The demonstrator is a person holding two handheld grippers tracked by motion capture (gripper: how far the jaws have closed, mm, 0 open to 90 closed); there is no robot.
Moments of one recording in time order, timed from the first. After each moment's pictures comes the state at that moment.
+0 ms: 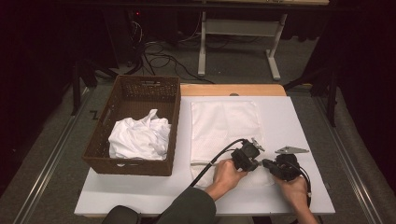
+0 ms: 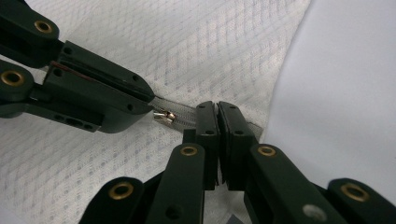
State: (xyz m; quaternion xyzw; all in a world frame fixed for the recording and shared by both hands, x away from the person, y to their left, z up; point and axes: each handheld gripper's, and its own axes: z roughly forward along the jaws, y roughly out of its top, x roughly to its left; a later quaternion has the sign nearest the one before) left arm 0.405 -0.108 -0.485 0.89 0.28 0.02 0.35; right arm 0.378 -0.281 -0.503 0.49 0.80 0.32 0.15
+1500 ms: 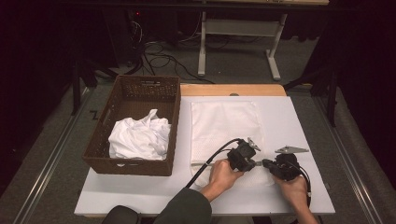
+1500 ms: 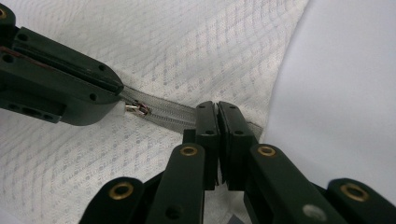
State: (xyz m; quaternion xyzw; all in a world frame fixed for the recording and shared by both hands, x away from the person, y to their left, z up) left arm 0.402 -0.094 -0.481 0.89 0.28 0.02 0.35; right arm 0.378 -0.281 -0.502 0.49 0.80 0.32 0.14
